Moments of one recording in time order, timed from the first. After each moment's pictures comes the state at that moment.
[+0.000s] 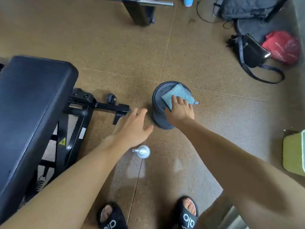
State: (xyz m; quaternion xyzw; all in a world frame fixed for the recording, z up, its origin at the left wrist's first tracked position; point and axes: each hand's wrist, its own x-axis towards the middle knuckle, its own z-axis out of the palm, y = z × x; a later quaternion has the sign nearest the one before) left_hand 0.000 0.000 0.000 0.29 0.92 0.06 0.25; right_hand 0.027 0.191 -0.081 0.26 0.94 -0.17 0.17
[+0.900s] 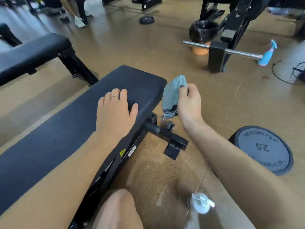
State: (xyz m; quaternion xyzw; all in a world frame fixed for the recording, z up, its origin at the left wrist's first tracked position) left_hand -0.125 -0.254 -0.016 0.06 0.99 0.01 -0.14; right_hand -0.130 -0.047 -0.016 0.15 0.74 -0.63 -0.15
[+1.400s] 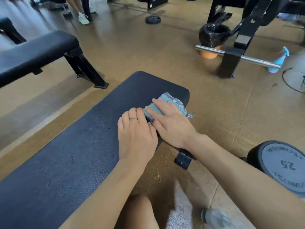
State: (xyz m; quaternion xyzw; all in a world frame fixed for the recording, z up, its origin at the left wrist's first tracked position) left_hand -0.124 -0.267 -0.046 0.01 0.98 0.09 -0.17; right_hand -0.163 -0.123 -0.040 -0.23 0.96 -0.17 -0.01
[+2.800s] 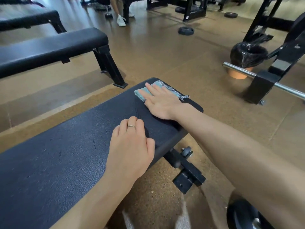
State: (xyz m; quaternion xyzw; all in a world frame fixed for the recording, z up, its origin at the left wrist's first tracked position) left_hand -0.128 -0.260 -0.041 -0.04 0.99 0.05 -0.14; right_hand -0.303 -0.161 -0.024 -0.33 0.94 -0.05 0.10
